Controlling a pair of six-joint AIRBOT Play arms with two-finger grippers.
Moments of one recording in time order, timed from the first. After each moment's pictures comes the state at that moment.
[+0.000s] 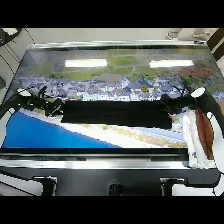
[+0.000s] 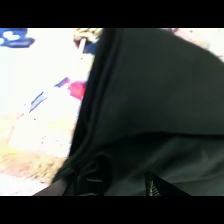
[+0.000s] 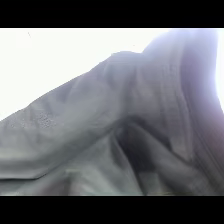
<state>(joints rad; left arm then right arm) 0.21 -1.72 1.33 0.93 -1.24 -1.44 -0.21 -1.55 1.22 -1.02 0.99 1.57</state>
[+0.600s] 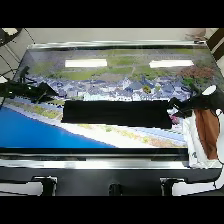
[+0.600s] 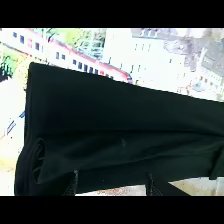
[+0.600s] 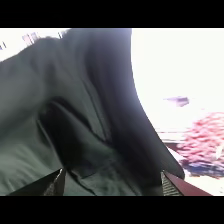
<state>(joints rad) 0.26 -1.55 1.50 0.90 -1.37 -1.44 -0.34 -1.65 1.33 -1.10 1.22 1.47</state>
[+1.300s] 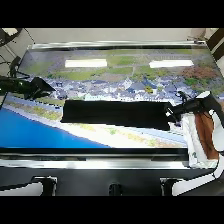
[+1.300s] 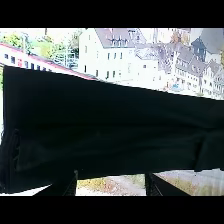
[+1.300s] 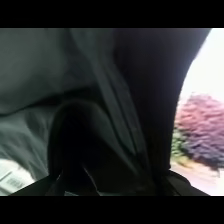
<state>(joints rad) 0.24 -1.44 1.51 0.90 -1.41 -1.45 -0.35 -1.78 1.33 -0.93 1.37 1.34</state>
